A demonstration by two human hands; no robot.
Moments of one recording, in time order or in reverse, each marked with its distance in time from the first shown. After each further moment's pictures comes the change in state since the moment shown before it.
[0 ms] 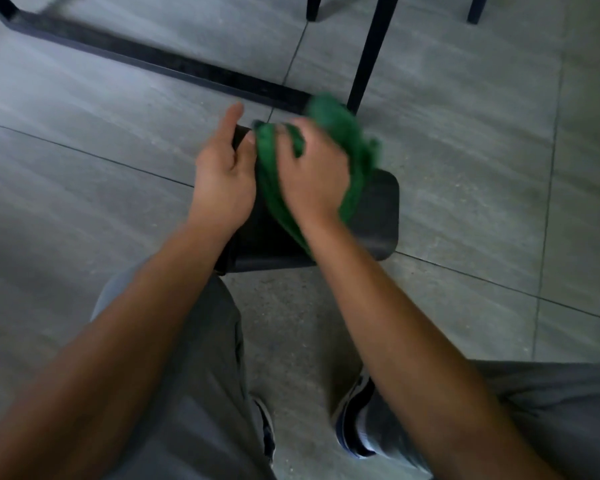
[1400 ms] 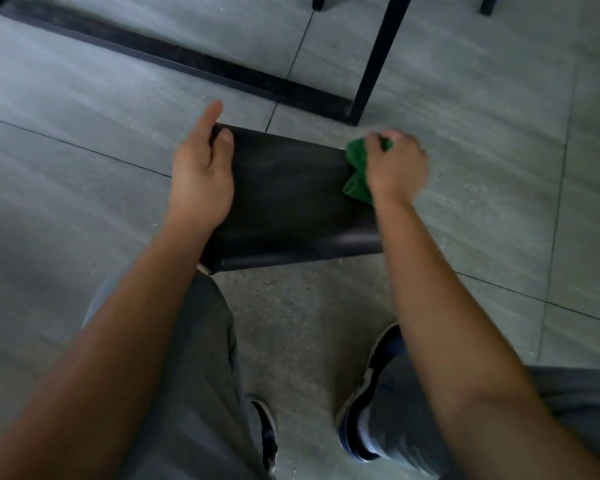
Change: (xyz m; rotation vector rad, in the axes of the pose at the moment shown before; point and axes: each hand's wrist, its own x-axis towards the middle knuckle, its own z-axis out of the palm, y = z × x) left_hand 0.019 -0.015 -0.015 0.033 0.020 -0.013; right_hand 0.057 0.095 -0.018 -0.388 0.000 0.346
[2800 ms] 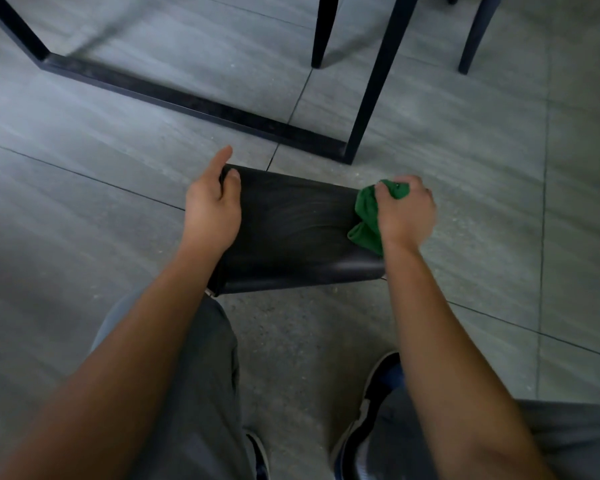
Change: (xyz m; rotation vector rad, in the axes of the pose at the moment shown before) left_hand -0.008 0.006 0.003 -0.007 0.034 -0.064; right_hand -0.004 0.028 -0.022 0.247 0.019 0.135
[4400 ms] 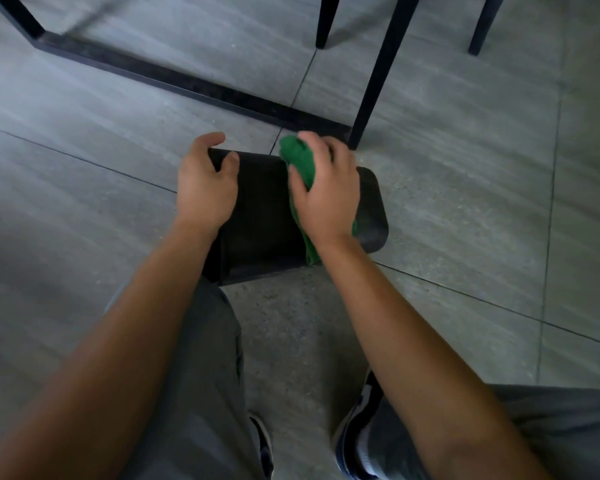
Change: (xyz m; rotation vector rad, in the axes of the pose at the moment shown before) left_hand 0.013 -0.004 -0.003 0.025 0.067 -0.049; right_hand -0.074 -0.061 0.046 0.000 -0.033 -0.671
